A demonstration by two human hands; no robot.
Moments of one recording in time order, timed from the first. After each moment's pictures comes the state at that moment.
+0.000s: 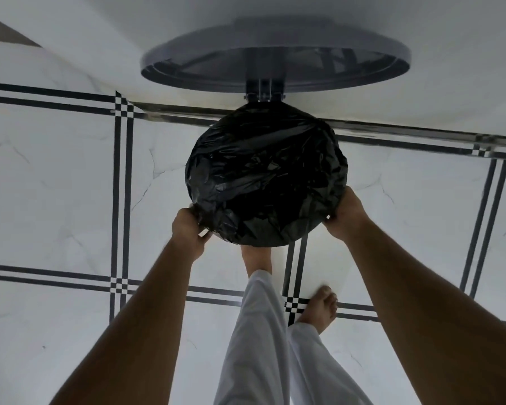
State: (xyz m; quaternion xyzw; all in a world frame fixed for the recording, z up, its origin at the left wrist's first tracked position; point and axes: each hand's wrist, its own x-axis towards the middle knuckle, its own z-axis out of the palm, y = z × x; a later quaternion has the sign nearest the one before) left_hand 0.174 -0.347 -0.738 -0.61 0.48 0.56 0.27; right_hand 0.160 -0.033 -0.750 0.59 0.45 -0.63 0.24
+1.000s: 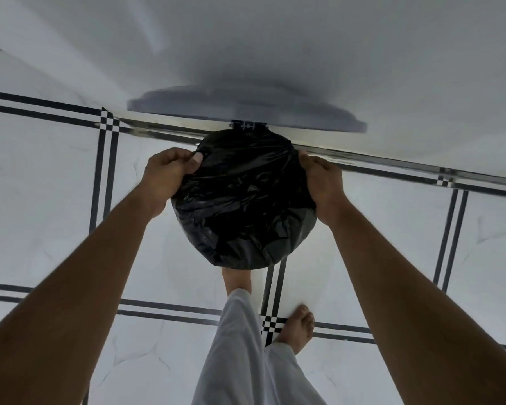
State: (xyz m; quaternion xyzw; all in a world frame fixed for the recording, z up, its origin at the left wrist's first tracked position) left_hand 0.044 -0.347 -0.699 -0.32 0.71 0.55 0.29; right_hand 0.064 -0.041 -0.708 0.43 0.65 -0.59 0.21
